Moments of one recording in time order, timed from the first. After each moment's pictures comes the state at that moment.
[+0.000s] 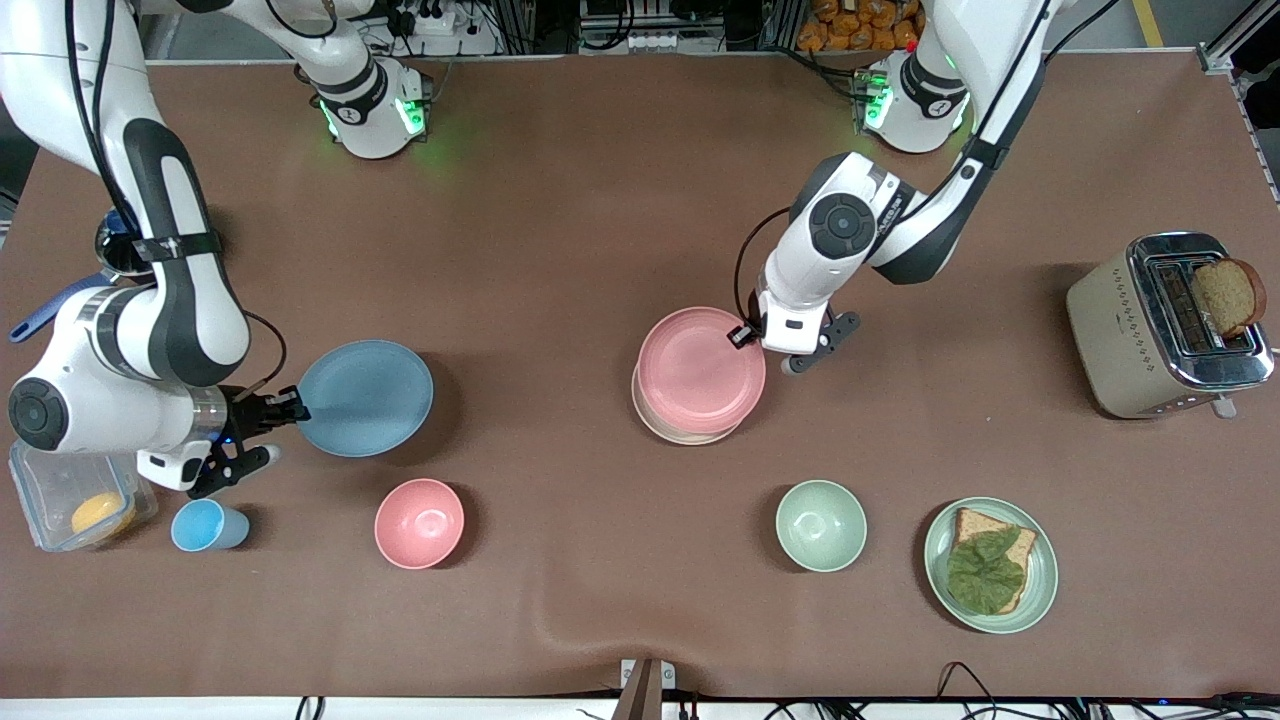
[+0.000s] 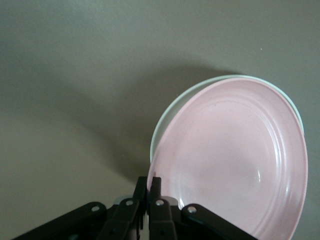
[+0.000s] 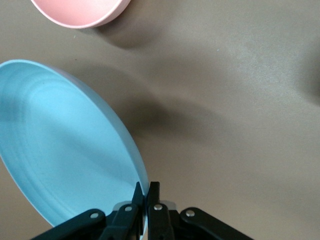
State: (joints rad) left arm -0.24 0.37 -0.39 -2.03 0.00 2.42 -1.28; right arm -0.02 0.55 -0.02 -1.60 0.17 1.89 -0.54
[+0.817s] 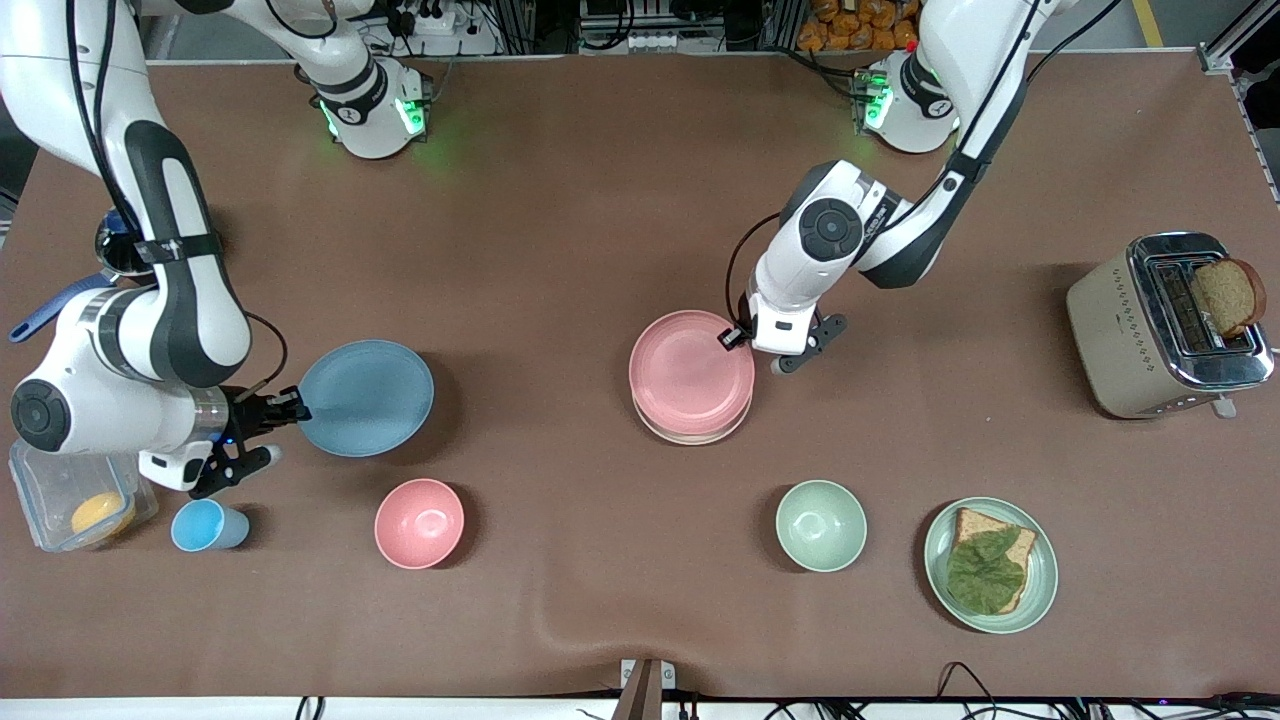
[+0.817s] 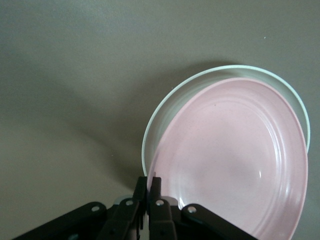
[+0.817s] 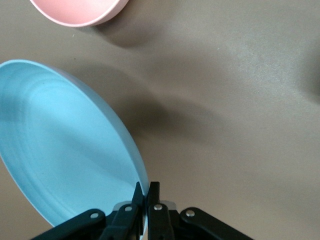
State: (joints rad) left arm -0.26 0.41 -0.39 -2.04 0.00 2.50 -1.28; right arm -0.02 0.55 -0.03 -1.60 0.17 1.89 -0.54
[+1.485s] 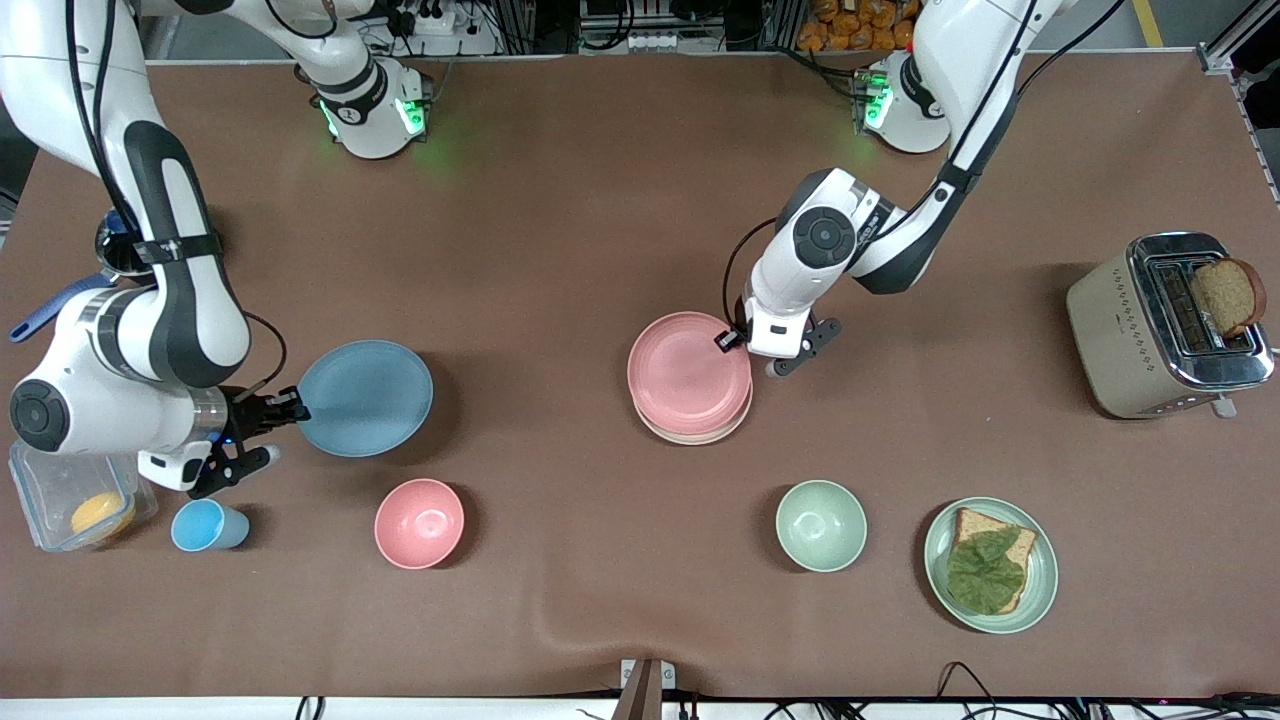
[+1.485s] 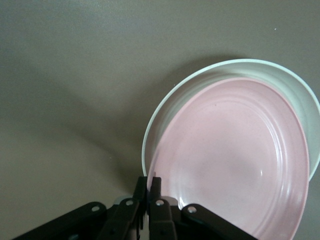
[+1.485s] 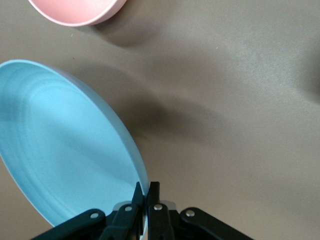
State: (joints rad) left arm -0.26 0.44 -0.39 -2.04 0.01 2.52 -1.28; right arm -0.02 0.55 -0.03 -1.60 0.17 1.89 -0.54
